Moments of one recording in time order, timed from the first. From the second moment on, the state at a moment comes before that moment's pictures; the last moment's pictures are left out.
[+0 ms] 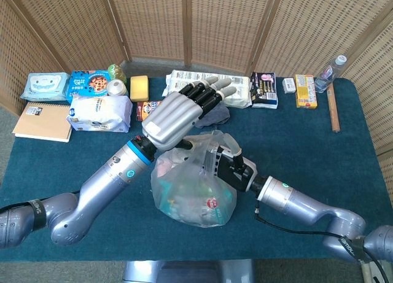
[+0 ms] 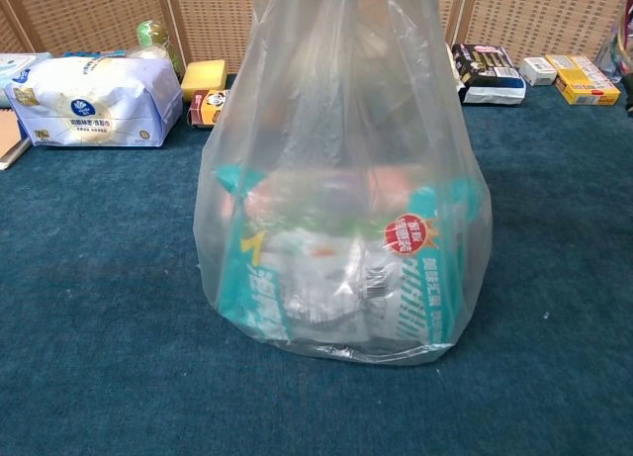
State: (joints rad) left arm -1.18 -1.04 -0.48 -2.02 0.83 0.93 0.32; right arm 0.98 -0.97 0.12 -1.88 -1.63 0.88 2.10
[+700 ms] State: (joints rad) left arm -1.17 -1.02 -0.41 -2.03 0.91 0.98 0.40; right arm 0.98 -0.98 0.12 -1.89 -1.62 0.88 2.09
